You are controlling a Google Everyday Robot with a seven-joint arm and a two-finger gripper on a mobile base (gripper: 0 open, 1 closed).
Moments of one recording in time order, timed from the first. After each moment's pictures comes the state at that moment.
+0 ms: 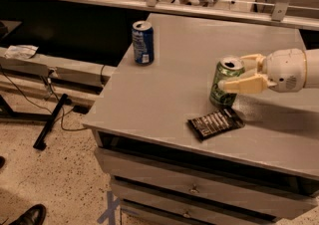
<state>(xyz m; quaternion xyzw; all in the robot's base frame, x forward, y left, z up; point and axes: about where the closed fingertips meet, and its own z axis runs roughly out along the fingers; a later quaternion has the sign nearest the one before) 0.537 -0.191 0.892 -0.47 0.67 0.33 0.48</state>
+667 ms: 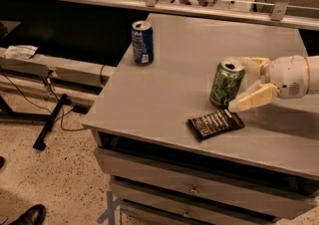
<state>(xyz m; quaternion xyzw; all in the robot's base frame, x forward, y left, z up) 0.529 -0.200 0.877 -0.46 0.68 0.33 0.46</state>
